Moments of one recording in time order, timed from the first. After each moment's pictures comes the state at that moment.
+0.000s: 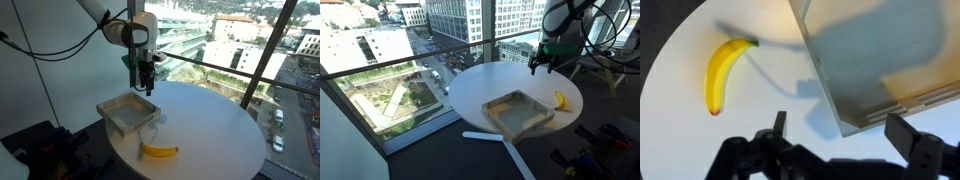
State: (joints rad) arm -0.03 0.18 -0.12 -2.20 0.00 2.35 0.36
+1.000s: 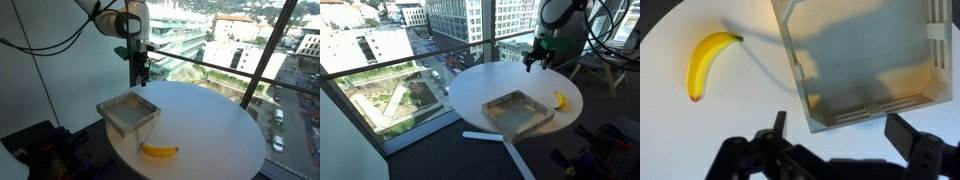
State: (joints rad) arm -0.01 0.11 -0.06 -2.20 -0.01 2.31 0.33
